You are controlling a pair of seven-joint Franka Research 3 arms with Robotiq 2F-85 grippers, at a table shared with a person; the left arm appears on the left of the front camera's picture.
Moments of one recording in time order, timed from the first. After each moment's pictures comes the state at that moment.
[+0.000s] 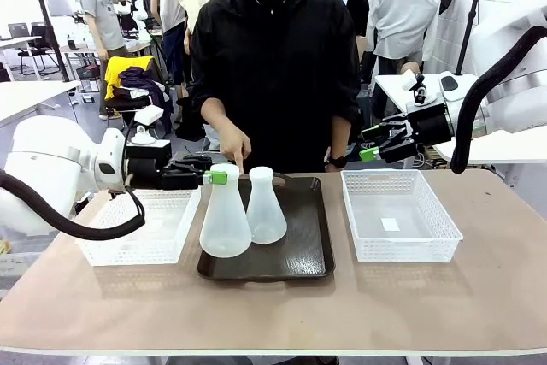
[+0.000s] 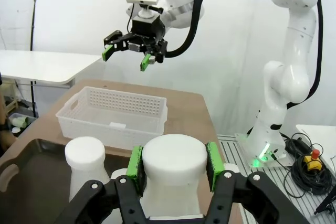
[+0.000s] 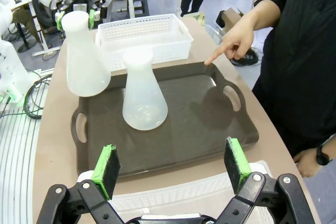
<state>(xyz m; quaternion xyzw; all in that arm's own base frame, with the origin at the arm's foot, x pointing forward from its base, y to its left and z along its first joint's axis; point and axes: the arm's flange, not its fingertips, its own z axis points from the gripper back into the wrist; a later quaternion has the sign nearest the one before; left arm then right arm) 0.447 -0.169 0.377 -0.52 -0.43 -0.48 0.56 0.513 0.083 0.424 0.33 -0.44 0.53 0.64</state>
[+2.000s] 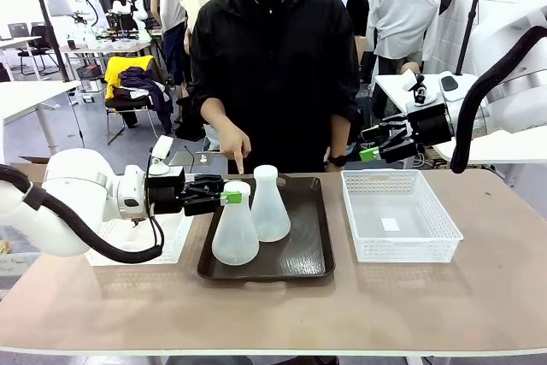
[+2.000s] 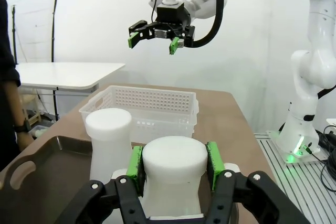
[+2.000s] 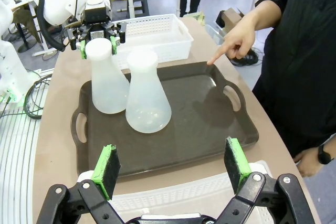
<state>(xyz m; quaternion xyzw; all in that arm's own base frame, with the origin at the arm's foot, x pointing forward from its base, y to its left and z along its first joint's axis) 0.464 -0.182 0.309 -0.49 -0.50 -0.46 0.54 0.513 0.083 0.424 0.33 -0.44 0.53 0.64</state>
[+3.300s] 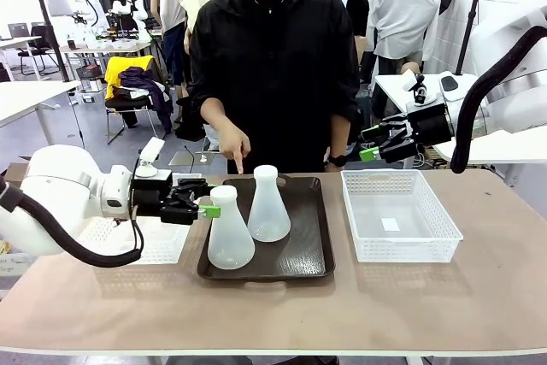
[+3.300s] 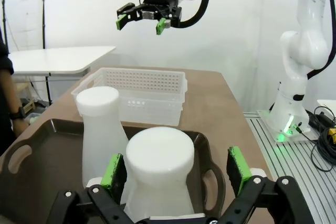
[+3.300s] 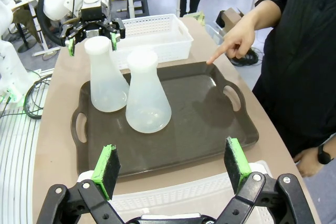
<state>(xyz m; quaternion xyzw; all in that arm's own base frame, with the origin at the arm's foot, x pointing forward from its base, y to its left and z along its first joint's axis) 0.453 -0.156 0.314 -0.48 -0.46 -0.50 0.56 0.513 0.083 0.424 0.33 -0.44 0.53 0.64</state>
